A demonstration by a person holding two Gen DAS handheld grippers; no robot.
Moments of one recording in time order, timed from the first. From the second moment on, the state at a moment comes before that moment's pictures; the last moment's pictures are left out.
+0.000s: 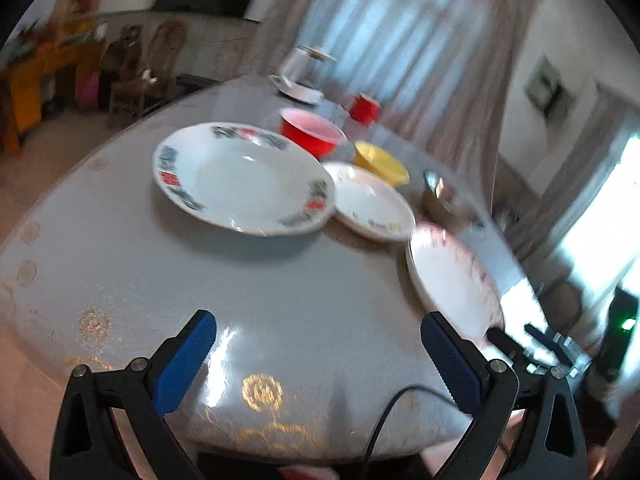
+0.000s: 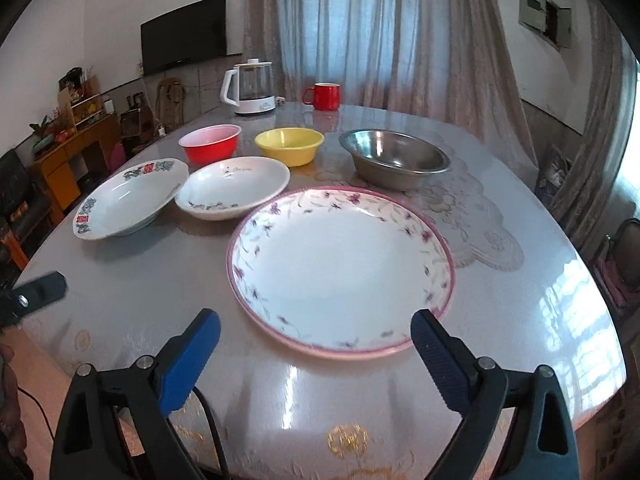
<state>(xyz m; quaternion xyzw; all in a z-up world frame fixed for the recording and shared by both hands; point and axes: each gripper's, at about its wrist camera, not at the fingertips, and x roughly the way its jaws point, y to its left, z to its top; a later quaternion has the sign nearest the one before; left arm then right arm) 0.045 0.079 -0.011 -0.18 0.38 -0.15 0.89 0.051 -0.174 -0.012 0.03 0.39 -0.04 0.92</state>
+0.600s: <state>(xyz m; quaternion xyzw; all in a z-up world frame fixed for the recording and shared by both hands) 0.124 0.170 -0.004 -0.21 0.37 -0.12 0.90 0.124 -0.109 -0.012 0.07 0.39 0.08 0.91</state>
